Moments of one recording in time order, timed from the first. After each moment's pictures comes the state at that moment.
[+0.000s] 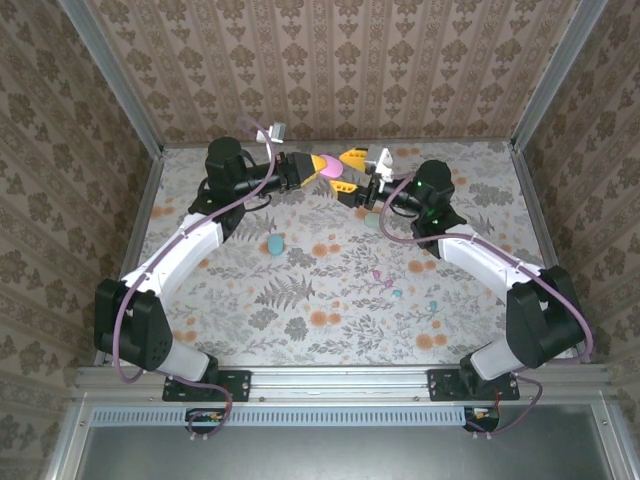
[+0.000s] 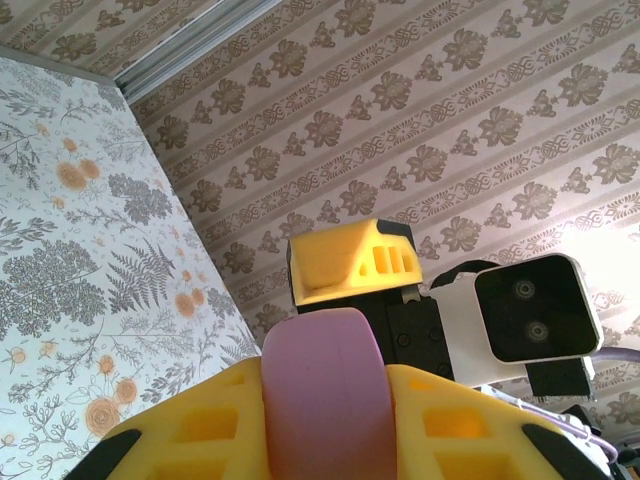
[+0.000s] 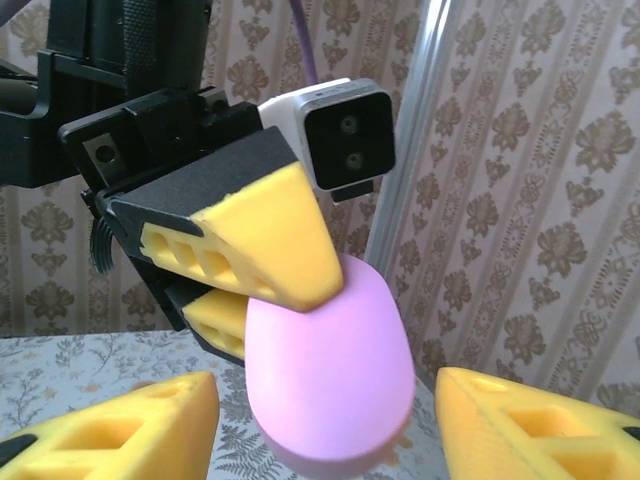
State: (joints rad) left arm -0.43 1.47 1.19 0.27 0.91 -1.04; right arm 0.40 1.50 1.02 0.67 -0.71 -0.11
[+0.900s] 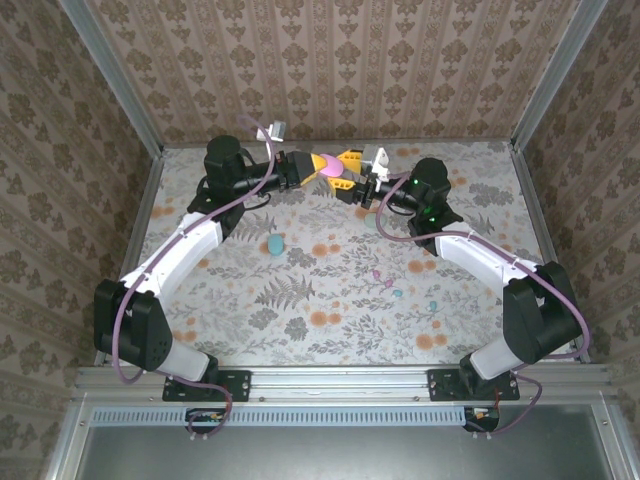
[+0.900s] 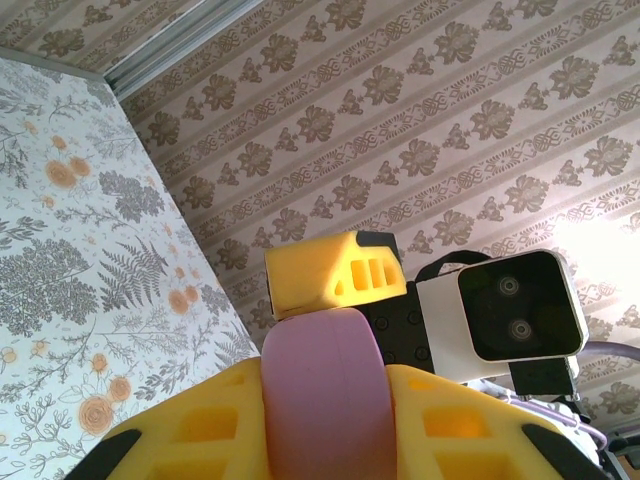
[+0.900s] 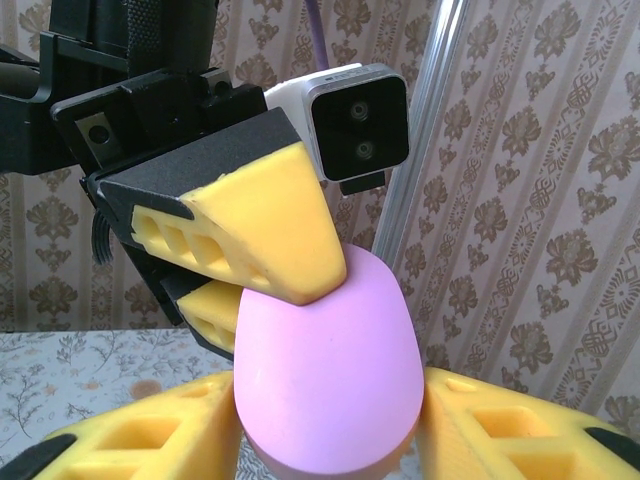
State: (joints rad) left arm -0.43 1.46 1.20 0.26 0.93 -1.04; right arm 0.41 1.52 1.04 0.67 -0.72 -0.12
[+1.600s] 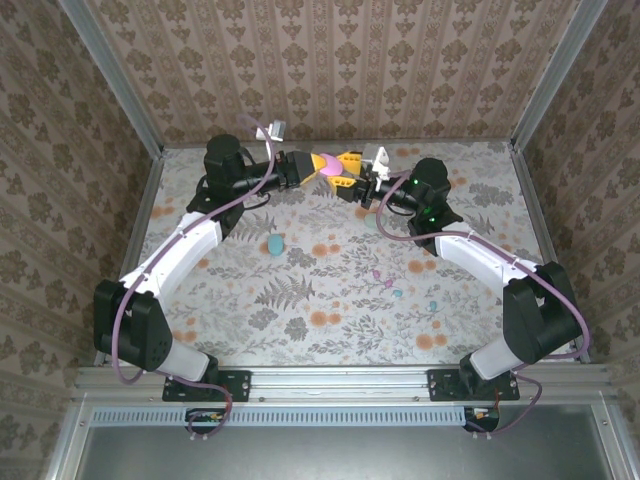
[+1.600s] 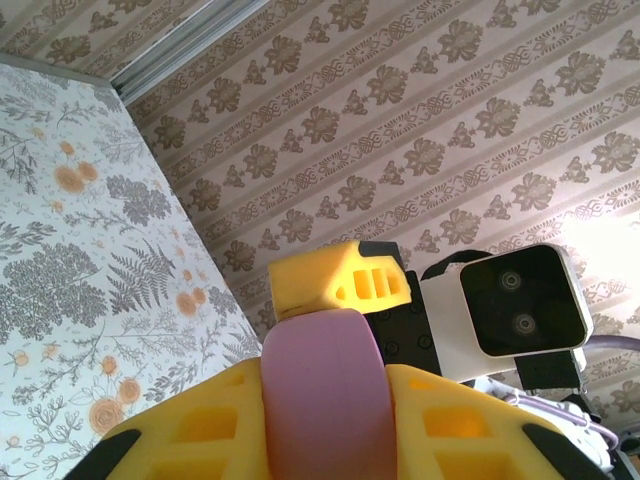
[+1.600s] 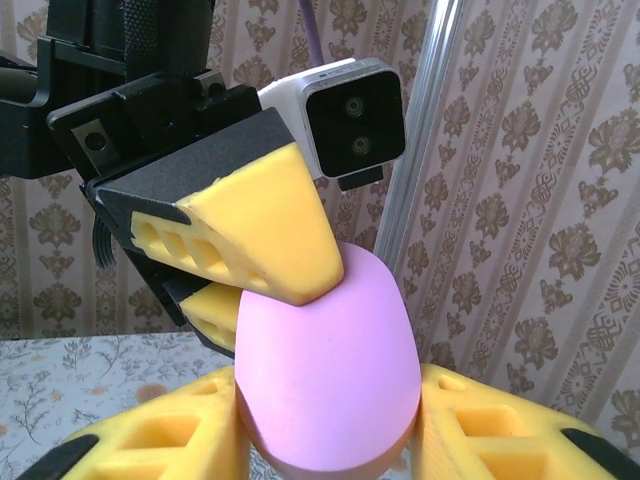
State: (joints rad) left arm -0.43 1.46 1.21 0.23 0.93 -0.99; right arm 0.41 1.52 1.04 0.68 -0.72 -0.09
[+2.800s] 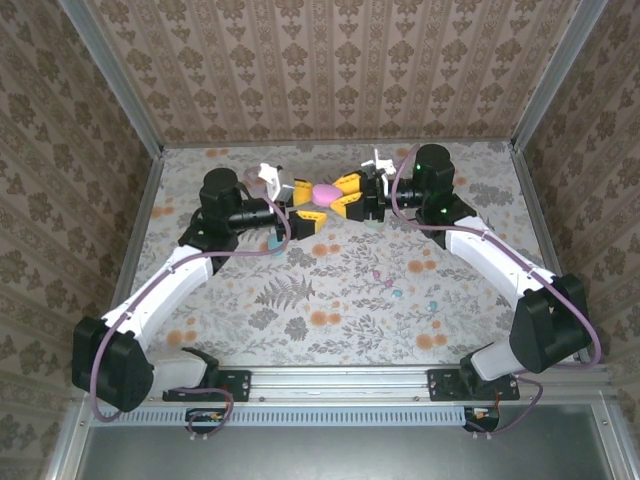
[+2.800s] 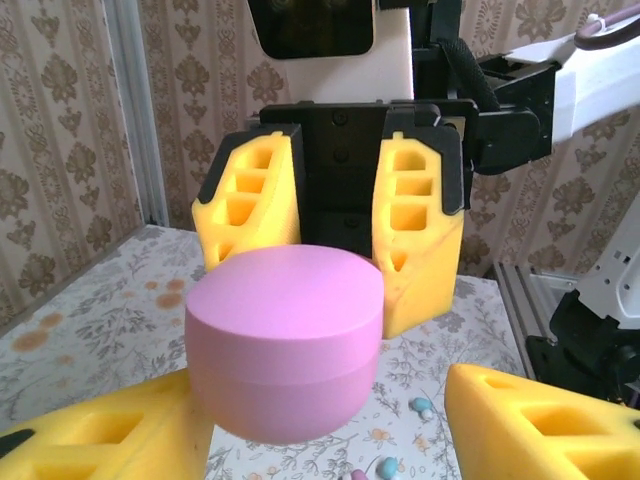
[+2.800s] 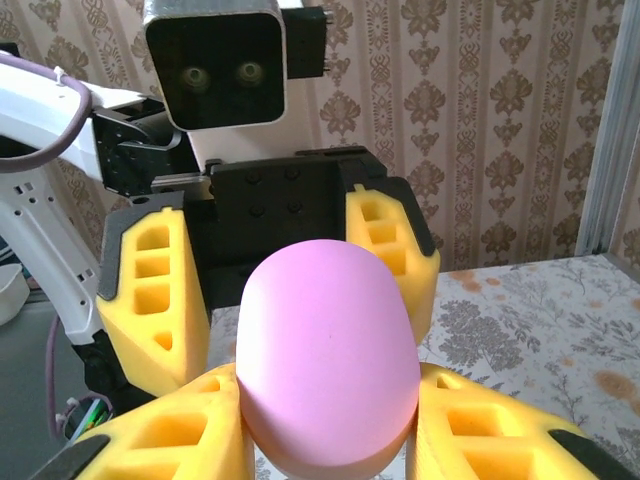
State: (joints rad) left arm -0.49 1.25 0.96 0.20 0.98 0.01; right arm 0.38 1.46 1.13 0.29 -1.11 0.03
